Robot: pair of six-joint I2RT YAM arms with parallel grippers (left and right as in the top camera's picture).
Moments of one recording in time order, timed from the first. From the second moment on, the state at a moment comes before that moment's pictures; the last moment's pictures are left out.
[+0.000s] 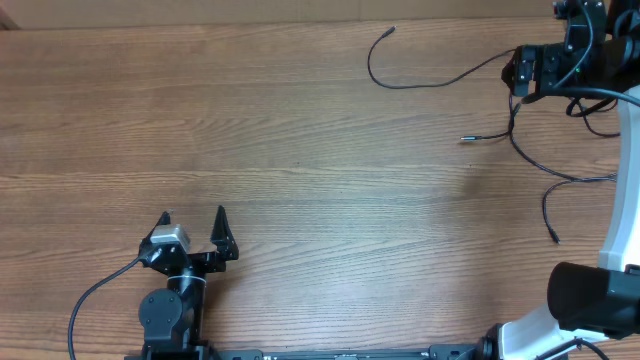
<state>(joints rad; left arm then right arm) 0.01 0.02 0.01 -0.08 0.00 -0.23 -0.18 1.78 2.08 -1.36 -0.20 -0.14</state>
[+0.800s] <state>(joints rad) 0.01 0.02 0.01 -0.08 0.00 -0.23 -0.18 1.71 2.08 -1.36 -0.20 -0.14</state>
